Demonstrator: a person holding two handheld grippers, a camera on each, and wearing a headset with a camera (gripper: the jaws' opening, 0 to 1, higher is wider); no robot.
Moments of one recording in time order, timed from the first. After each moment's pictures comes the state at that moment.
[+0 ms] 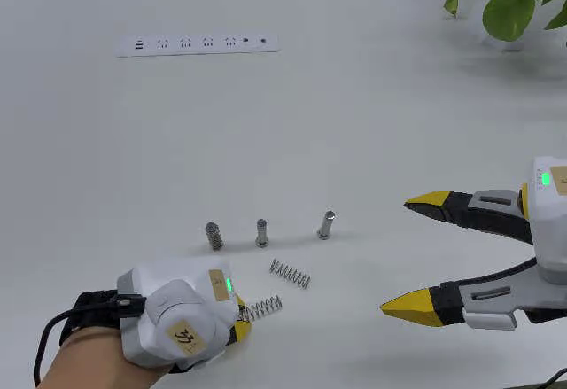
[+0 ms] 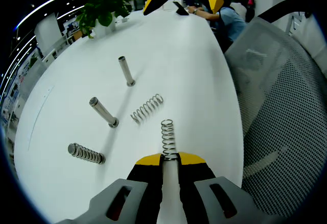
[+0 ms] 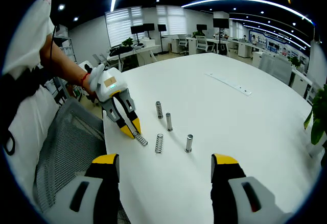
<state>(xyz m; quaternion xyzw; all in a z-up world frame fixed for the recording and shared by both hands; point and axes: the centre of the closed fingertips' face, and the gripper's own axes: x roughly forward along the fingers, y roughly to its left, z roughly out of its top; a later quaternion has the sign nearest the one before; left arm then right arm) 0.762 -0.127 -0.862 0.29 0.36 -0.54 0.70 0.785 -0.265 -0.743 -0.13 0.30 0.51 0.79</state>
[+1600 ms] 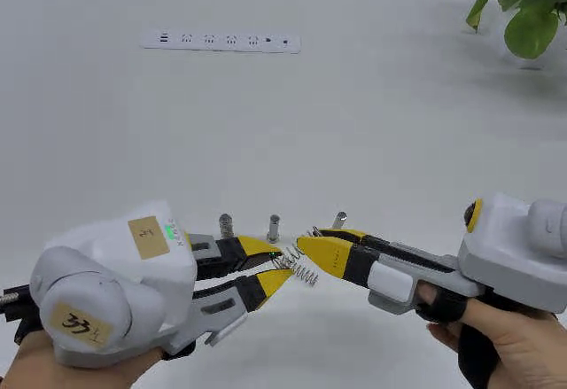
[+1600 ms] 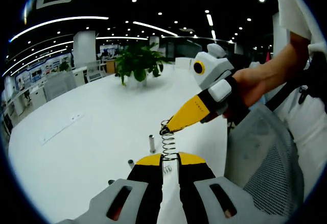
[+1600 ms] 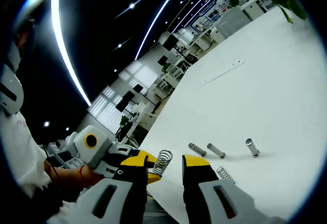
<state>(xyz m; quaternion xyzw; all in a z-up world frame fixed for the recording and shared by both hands) 0.779 -0.157 -0.723 0.10 0.21 -0.50 0.83 0.796 -0.174 -0.712 0.32 0.30 0.42 0.79</state>
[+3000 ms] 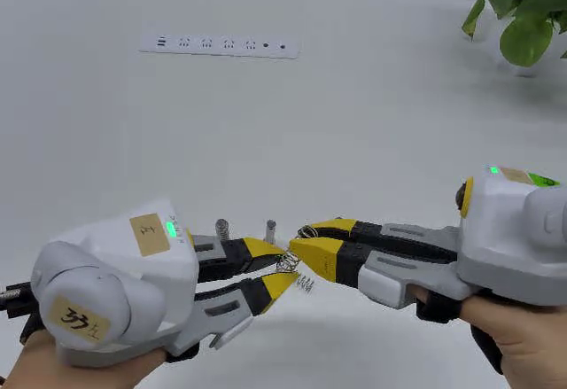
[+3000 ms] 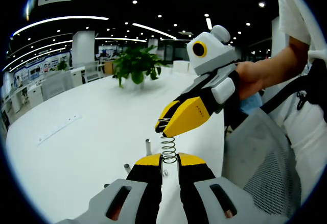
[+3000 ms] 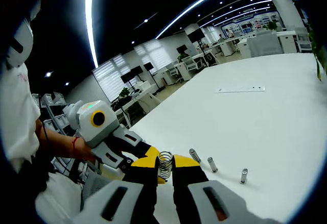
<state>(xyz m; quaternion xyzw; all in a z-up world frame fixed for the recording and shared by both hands) 0.778 -0.165 -0.720 0.08 0.21 -0.51 0.83 0.790 -0.163 -0.692 0.13 0.27 0.49 0.82</state>
